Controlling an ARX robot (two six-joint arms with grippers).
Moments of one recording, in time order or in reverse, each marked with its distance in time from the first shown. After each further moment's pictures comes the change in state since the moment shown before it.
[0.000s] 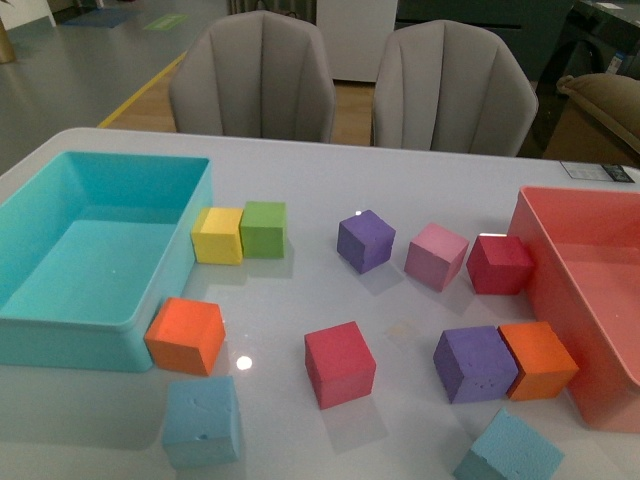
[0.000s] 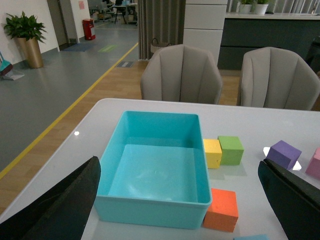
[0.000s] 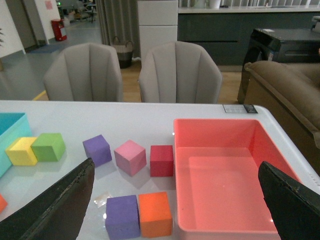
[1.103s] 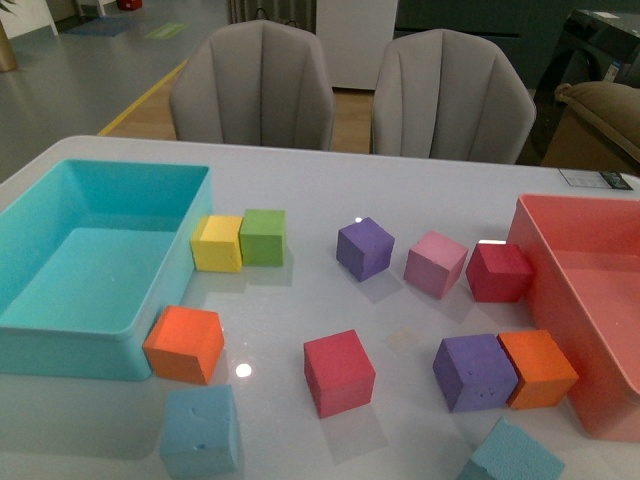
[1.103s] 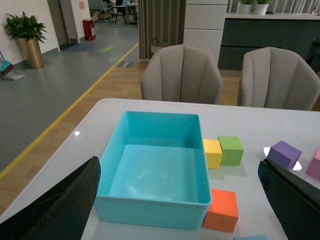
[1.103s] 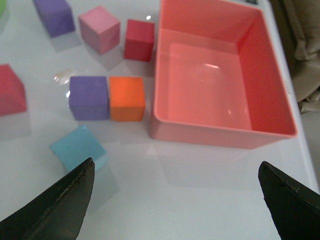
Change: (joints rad) left arm 0.000 0.000 0.000 0.000 0.000 0.000; right arm 0.274 0.701 0.218 -0.143 0.314 -0.137
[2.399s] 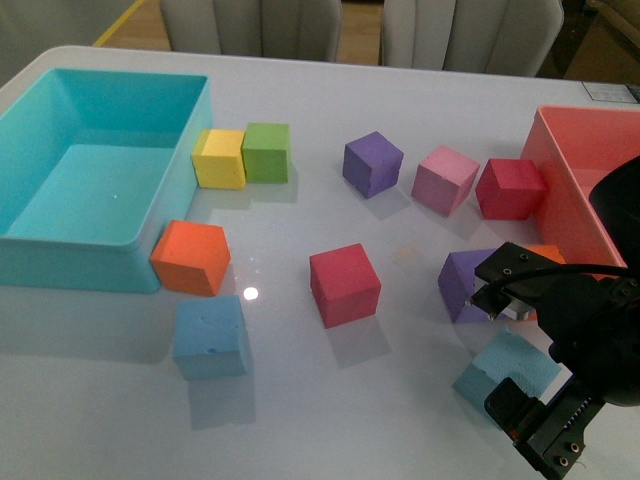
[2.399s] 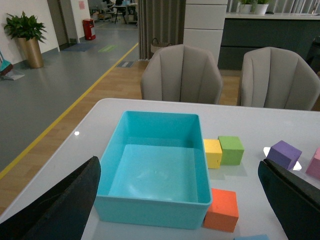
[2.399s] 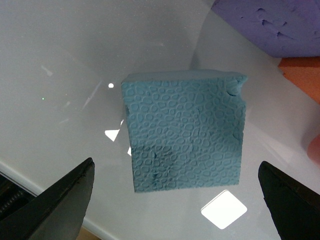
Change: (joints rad) left arm 0.000 0.000 0.000 0.000 0.000 0.000; right arm -0.009 1.294 0.496 0.139 -0.282 -0.349
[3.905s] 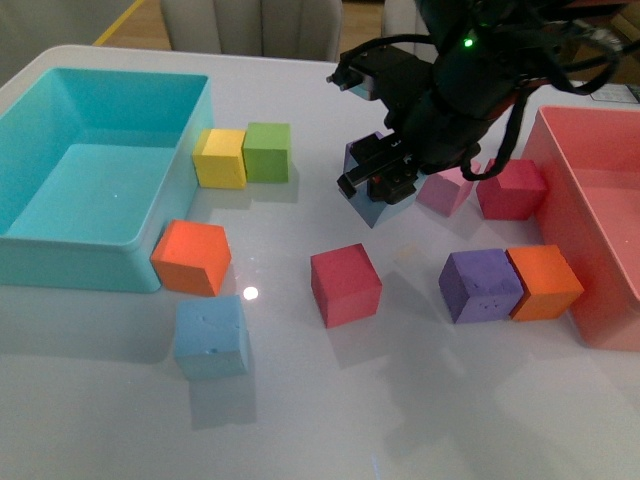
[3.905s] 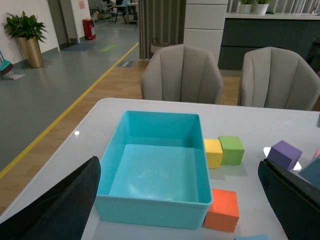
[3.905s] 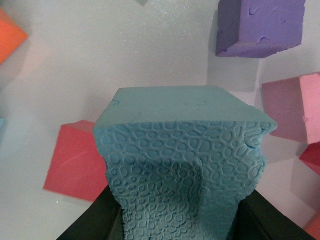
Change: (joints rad) left arm 0.000 0.000 0.000 0.000 0.000 0.000; right arm 0.156 0.252 0.805 -0.350 0.006 0.209
